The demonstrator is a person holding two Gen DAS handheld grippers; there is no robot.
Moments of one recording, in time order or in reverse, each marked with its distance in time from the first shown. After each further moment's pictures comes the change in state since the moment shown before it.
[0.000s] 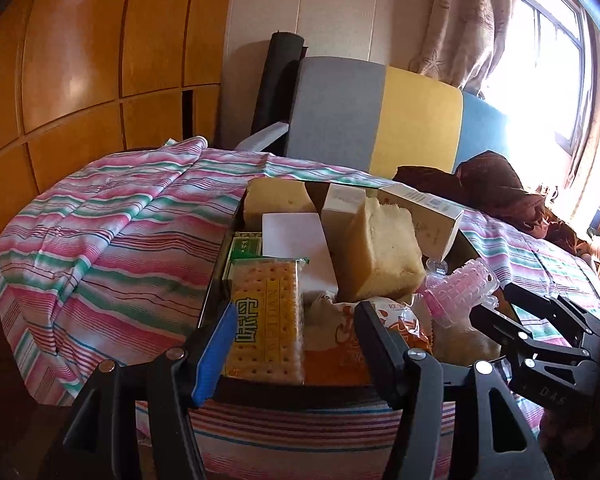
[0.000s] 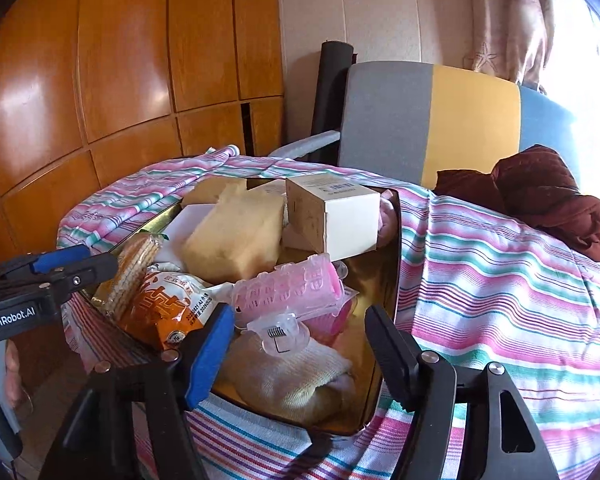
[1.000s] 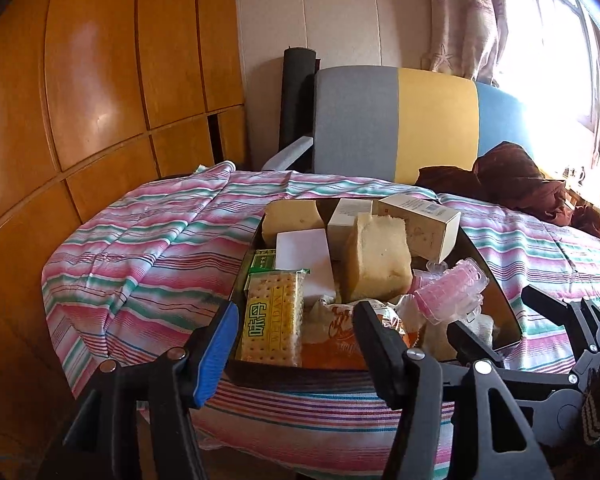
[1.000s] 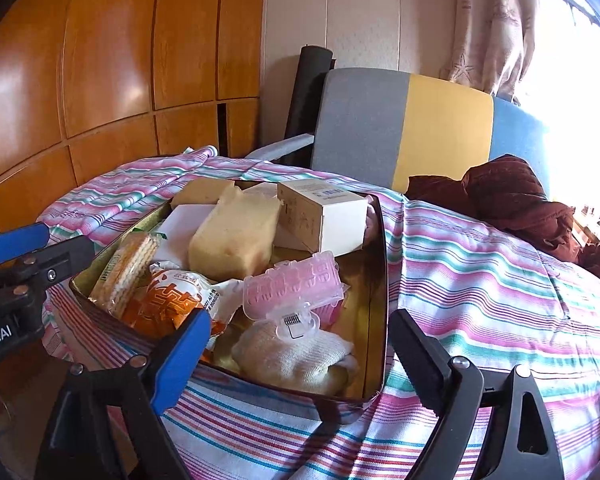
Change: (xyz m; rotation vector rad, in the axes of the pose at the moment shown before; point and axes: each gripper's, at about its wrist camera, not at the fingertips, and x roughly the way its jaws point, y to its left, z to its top) left arm -0.039 -0.042 0.004 0.081 -0.034 0.173; right arm -0.014 0.028 0.001 -0.016 0.002 -0.124
